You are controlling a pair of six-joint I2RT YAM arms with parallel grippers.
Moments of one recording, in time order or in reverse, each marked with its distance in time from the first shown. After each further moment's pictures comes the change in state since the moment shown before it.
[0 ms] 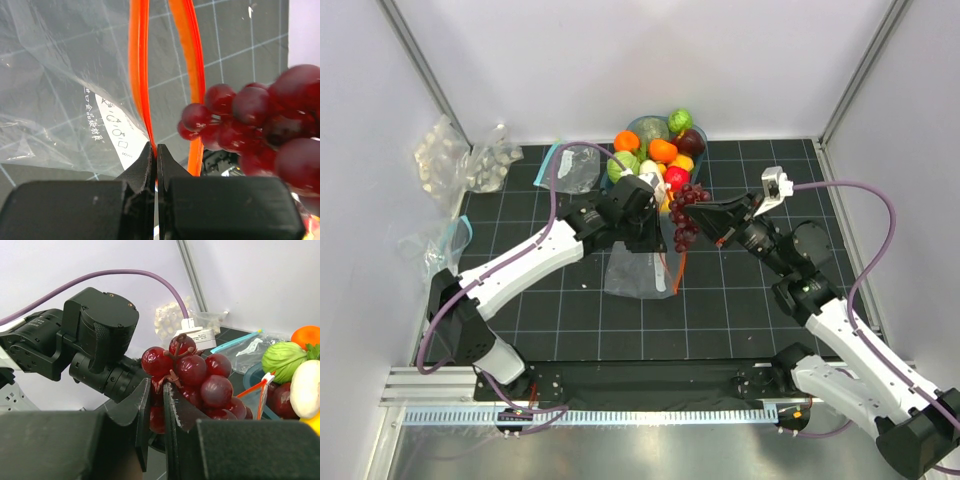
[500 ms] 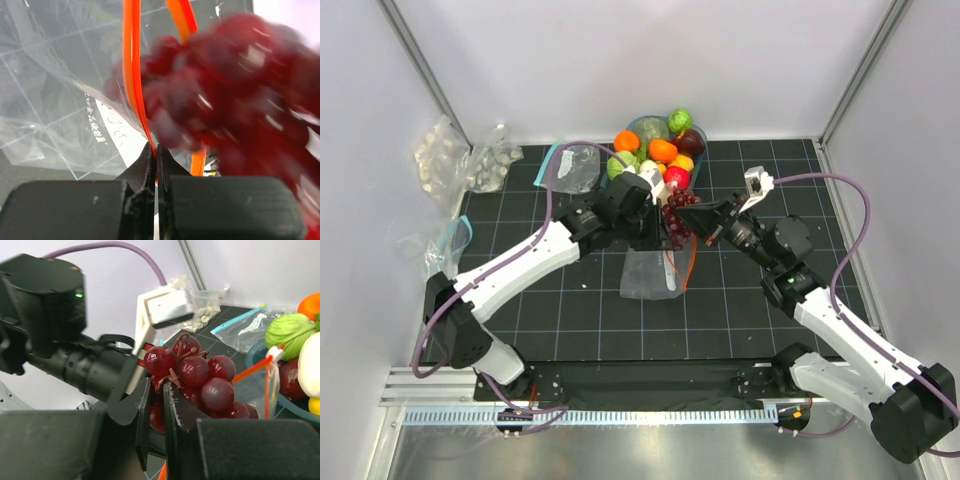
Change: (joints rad) left arm 0.000 -0.010 0.008 0.049 0.088 -0.018; right arm 0.000 0.103 -0.037 0.068 -0.011 0.050
